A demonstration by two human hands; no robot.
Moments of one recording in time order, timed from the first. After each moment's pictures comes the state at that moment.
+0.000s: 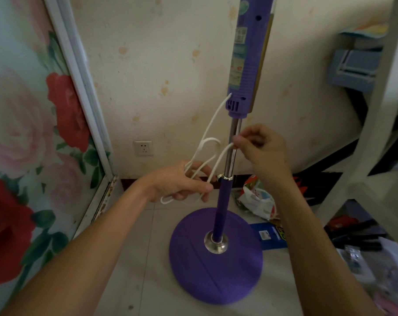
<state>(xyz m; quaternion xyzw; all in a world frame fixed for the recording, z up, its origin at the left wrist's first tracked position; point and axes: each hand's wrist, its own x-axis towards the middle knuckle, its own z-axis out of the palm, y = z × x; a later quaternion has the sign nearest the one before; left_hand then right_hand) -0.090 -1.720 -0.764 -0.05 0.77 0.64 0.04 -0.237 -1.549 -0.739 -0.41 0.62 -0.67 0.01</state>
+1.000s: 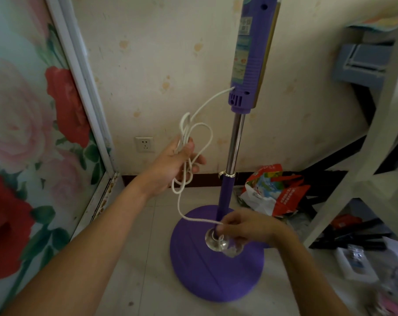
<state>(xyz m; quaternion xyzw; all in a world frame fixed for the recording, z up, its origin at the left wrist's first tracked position) -0.103 -1.728 -0.778 -0.09 0.65 0.73 -0.19 -0.224 -1.517 -0.847 -0.45 0.73 -0.29 0.44</state>
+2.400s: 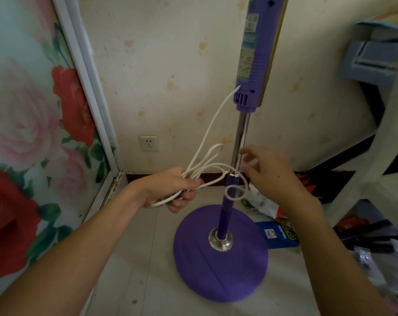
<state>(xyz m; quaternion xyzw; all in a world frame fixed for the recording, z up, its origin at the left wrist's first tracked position) -0.078 -1.733 -0.792 -0.14 0.71 0.68 0.09 -0.235 -1.534 -0.762 -0.46 0.81 -0.36 0.01</state>
